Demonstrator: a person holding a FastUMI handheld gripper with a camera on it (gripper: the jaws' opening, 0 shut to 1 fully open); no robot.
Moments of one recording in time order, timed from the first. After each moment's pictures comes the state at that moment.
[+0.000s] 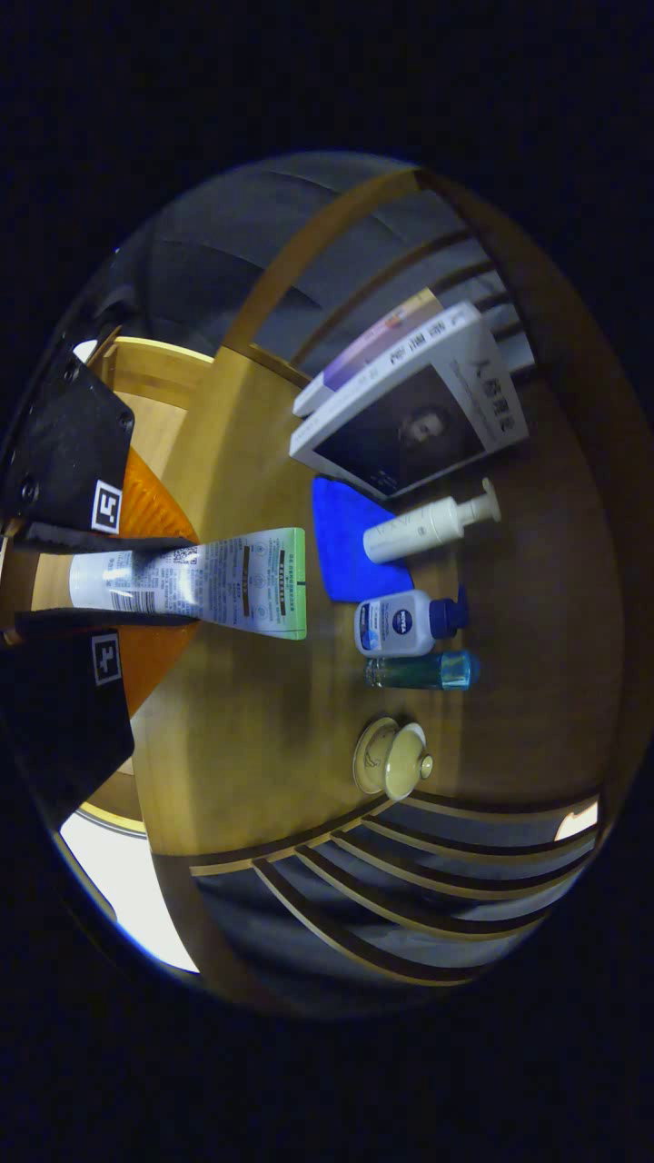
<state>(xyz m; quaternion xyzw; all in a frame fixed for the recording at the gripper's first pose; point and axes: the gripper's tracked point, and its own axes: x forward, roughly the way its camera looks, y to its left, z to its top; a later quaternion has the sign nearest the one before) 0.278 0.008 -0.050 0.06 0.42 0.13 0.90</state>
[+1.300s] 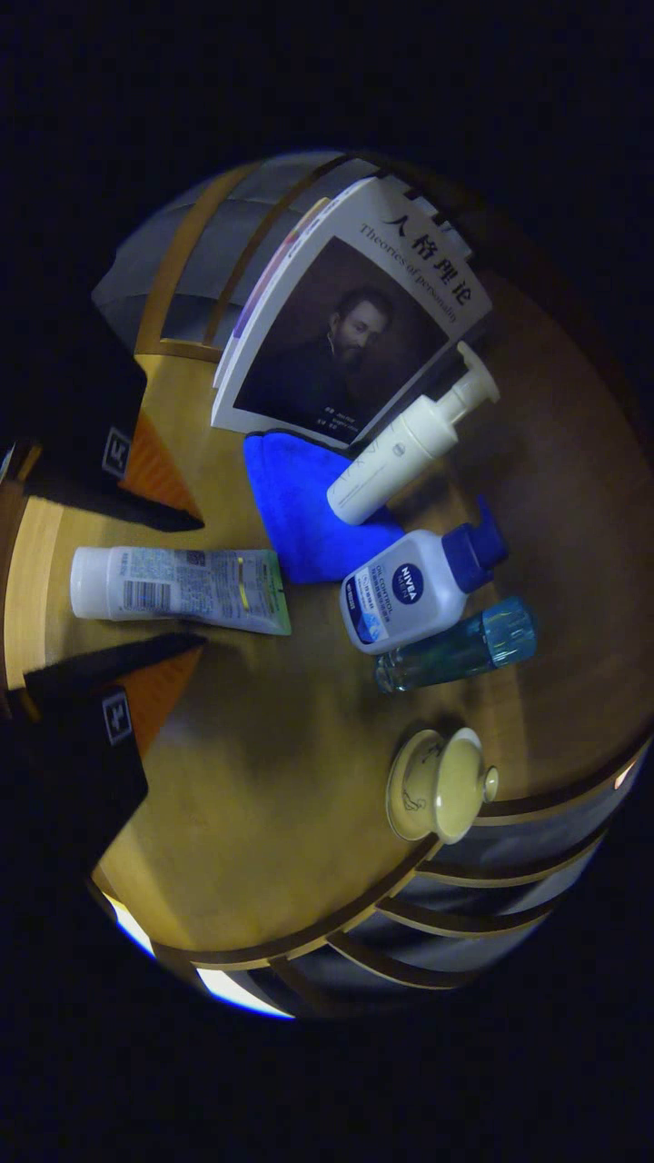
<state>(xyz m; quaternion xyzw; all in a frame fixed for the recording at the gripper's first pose) 0.346 0.027 -0.090 0.16 0.42 0.10 0.88</state>
